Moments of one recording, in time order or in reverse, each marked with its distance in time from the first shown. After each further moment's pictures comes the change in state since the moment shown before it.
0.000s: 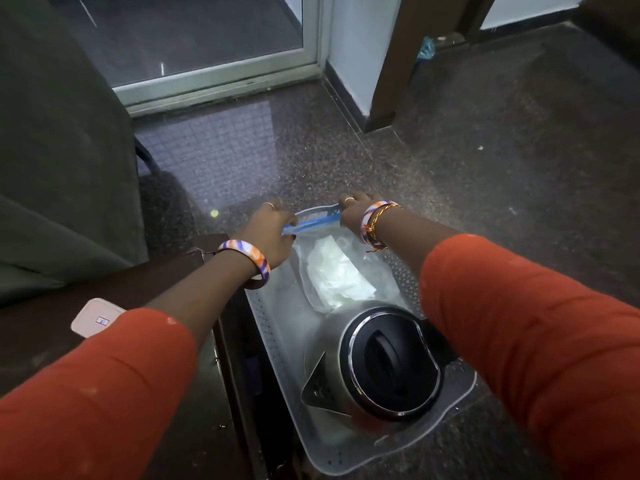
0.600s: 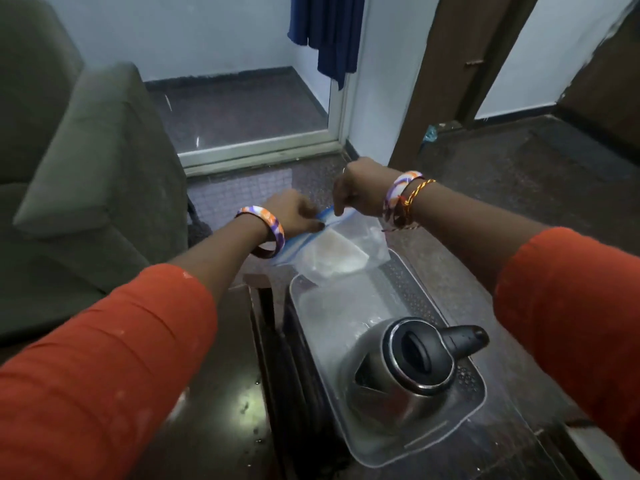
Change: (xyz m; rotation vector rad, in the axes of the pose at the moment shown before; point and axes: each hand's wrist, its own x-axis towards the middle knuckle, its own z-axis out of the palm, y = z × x) left_hand -0.056 0.026 -0.154 -0.036 -0.036 0.055; right_hand -0.103 -0.058 -0.174 0.125 0.431 -0.334
